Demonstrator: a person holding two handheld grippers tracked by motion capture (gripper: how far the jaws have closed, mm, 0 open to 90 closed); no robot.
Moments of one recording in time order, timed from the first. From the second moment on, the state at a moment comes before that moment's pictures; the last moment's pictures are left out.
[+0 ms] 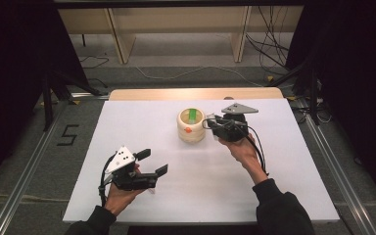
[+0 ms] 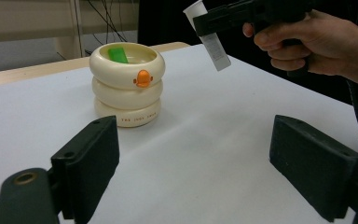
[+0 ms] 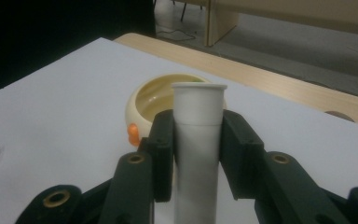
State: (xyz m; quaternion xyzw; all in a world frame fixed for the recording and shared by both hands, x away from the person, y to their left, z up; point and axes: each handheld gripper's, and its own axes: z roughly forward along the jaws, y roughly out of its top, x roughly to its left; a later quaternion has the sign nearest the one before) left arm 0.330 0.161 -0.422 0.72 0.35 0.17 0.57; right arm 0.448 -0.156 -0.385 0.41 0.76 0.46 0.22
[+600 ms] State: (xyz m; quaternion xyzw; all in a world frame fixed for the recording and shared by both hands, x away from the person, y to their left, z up) left arm 0.330 0.161 -0.422 0.72 0.35 0.17 0.57; right arm 0.472 -0.135 -0.369 0.40 0.75 0.48 0.23
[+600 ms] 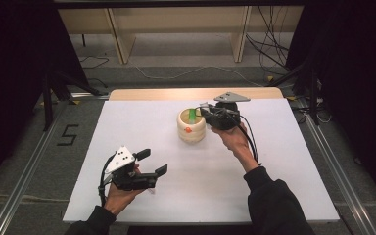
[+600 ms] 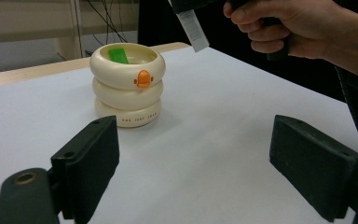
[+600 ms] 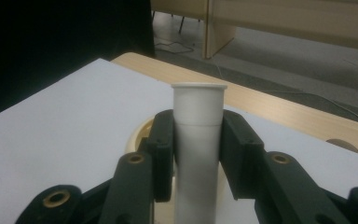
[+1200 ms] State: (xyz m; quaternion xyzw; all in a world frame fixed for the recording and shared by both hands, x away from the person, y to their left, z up) left arm 0.330 0.161 -0.422 0.72 0.35 0.17 0.57; right arm 0.489 -0.117 -0.361 0.41 0.74 0.48 0.24
